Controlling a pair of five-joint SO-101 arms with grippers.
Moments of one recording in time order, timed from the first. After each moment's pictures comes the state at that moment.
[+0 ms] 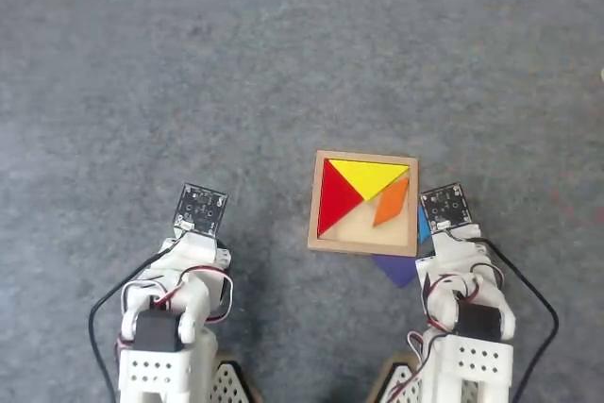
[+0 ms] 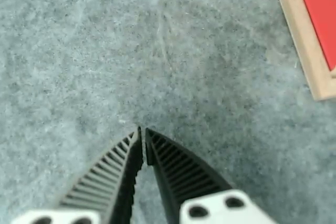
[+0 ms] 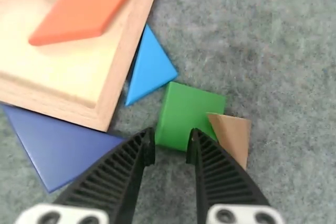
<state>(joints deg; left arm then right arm) -3.3 -103.1 96.9 72.0 -5.3 5.3 -90.5 96.0 58.1 23.9</state>
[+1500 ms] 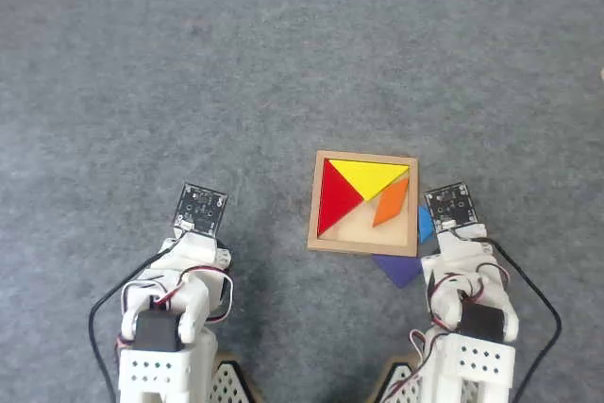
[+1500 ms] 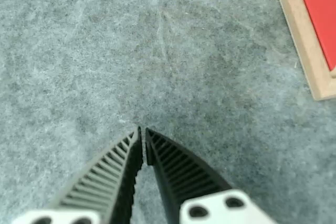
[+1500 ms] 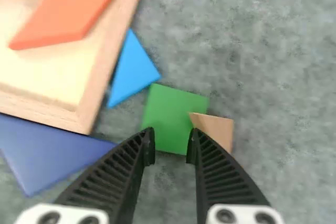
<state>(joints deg) -3.3 -103.1 96.9 72.0 -5.3 9.9 -90.5 94.9 56.4 27.2</state>
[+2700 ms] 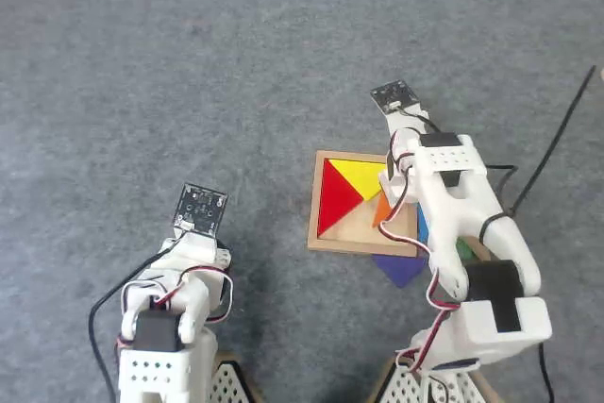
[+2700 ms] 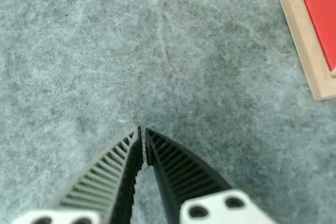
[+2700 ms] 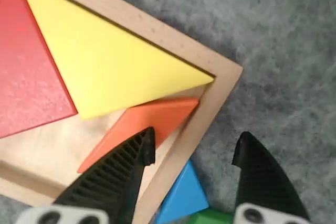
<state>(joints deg) -3.3 -103.1 96.9 72.0 -5.3 -8.8 4.0 28.9 54.0 16.7</state>
